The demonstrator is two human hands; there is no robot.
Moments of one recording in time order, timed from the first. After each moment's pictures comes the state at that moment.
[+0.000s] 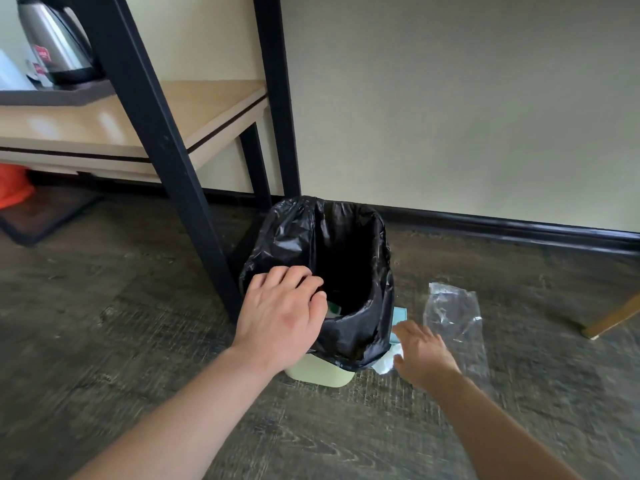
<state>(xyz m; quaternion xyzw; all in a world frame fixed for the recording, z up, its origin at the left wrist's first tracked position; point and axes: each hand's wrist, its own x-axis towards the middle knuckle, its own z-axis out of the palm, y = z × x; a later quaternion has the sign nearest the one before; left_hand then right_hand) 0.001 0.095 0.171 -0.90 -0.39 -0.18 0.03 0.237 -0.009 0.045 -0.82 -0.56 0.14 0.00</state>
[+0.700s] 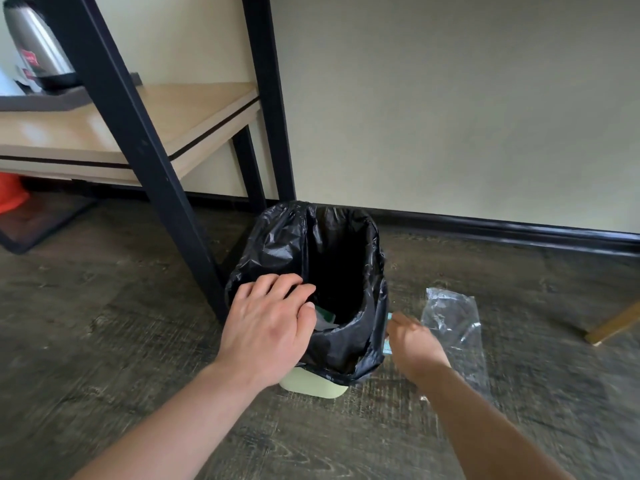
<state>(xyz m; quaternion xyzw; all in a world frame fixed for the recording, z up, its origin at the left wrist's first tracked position) 0.001 0.095 0.175 -0.91 -0.39 -0.17 0.03 0.248 0.020 0.048 -0.81 -0.57 0.10 0.04</state>
